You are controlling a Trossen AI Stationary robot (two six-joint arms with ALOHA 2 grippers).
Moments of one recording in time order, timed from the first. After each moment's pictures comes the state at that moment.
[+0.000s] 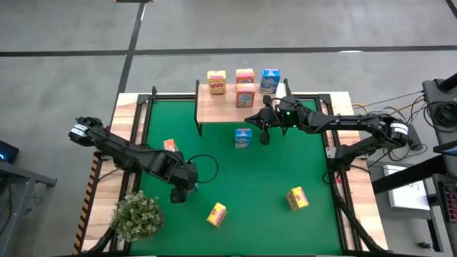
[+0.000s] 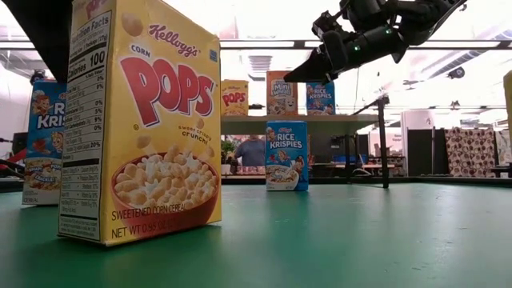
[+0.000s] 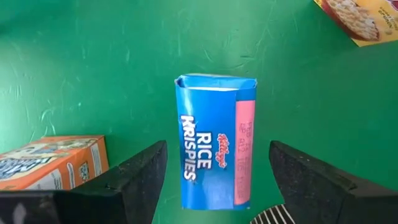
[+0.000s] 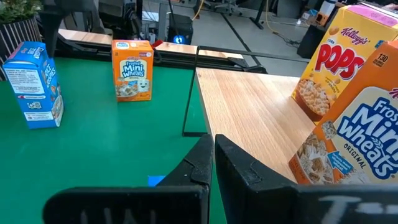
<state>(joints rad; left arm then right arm) -0.39 1.45 1.16 -1.11 -0.08 -0.57 -0.37 1.34 0.78 0.29 -0.22 -0.26</state>
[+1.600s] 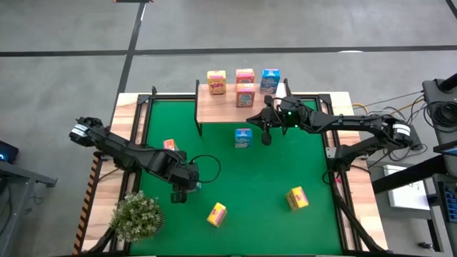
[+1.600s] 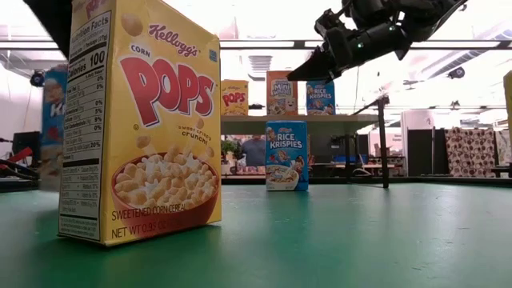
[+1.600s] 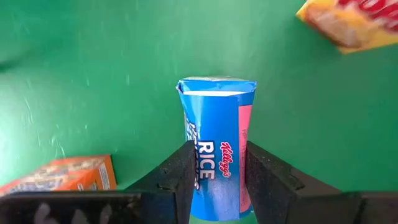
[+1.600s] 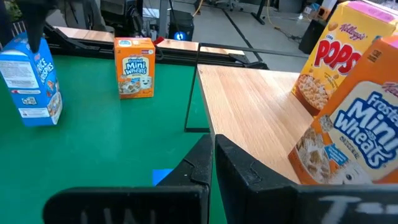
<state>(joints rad) -0.39 1.45 1.21 -1.10 -0.10 -0.48 -0.37 1.31 0.78 0.24 -0.22 -0.26</state>
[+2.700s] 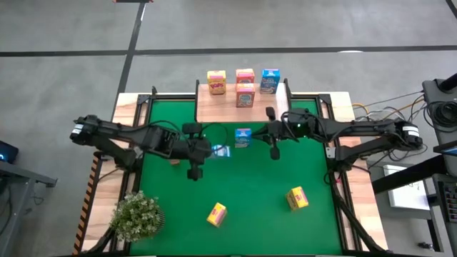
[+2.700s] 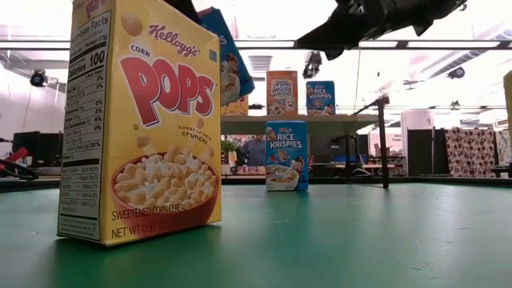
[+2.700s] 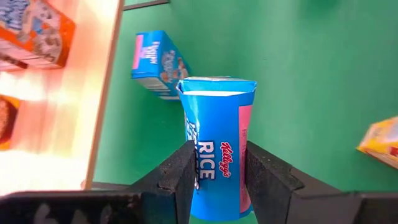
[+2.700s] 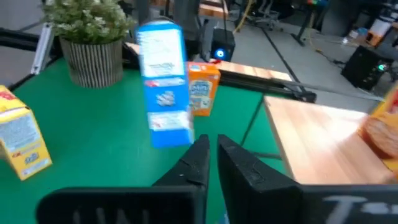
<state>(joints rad) -0.21 1.45 1.48 -1.01 -0.38 -0.12 -0.19 1.18 0.78 0.14 -0.22 -0.25</state>
